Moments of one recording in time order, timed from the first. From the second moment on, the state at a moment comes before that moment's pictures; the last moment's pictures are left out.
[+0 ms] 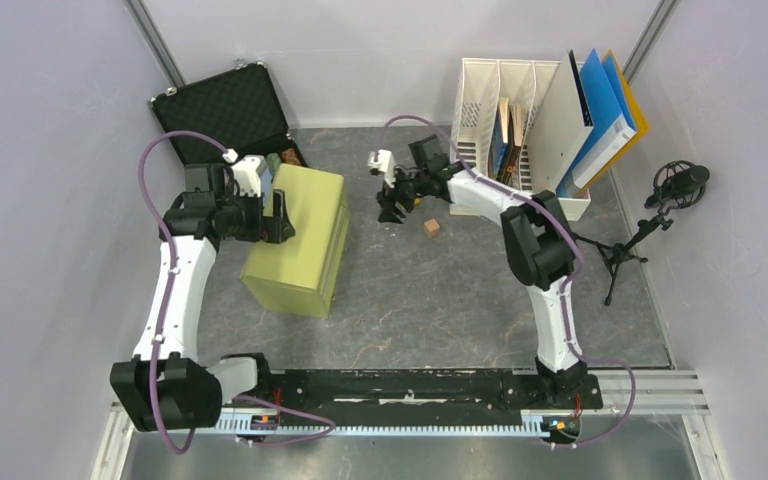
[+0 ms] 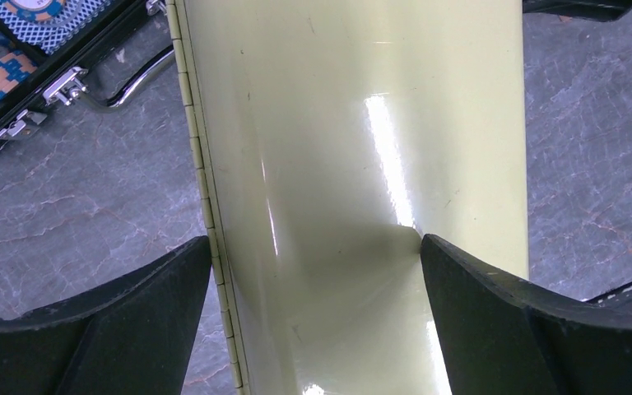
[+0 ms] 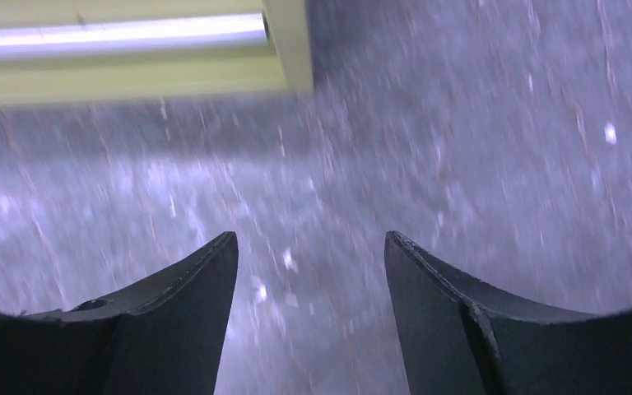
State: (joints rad) left arm 0.06 1.17 1.13 -0.84 0.38 0.12; right arm 0.54 2.21 1.71 -0.29 -0.69 -0.56
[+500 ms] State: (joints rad) left arm 0.06 1.18 1.12 -0.81 0.44 0.13; right arm 0.53 1.91 1.37 -0.49 -0.61 -0.85
